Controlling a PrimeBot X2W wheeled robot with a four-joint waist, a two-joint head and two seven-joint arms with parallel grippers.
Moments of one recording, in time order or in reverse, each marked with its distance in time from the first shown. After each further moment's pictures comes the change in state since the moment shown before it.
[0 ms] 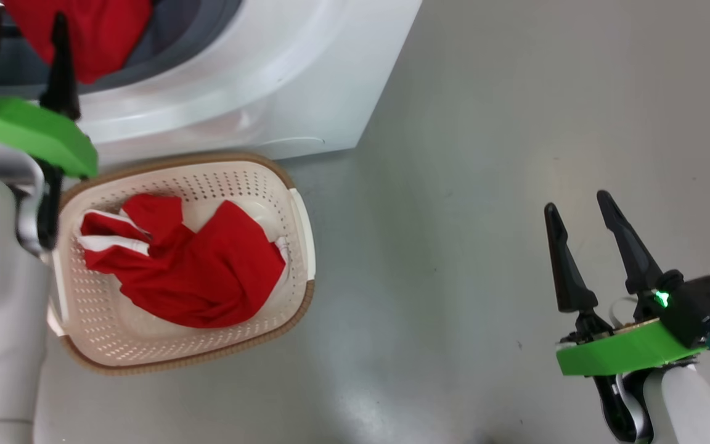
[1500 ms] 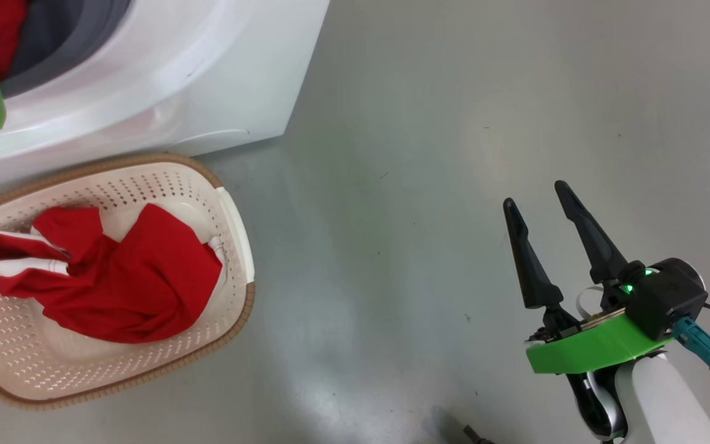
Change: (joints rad) left arm -0.374 0.104 -0.135 0.465 0.038 -0.050 0.411; right arm -0.051 0.000 0.093 0.012 0.001 0.000 0.000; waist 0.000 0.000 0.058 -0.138
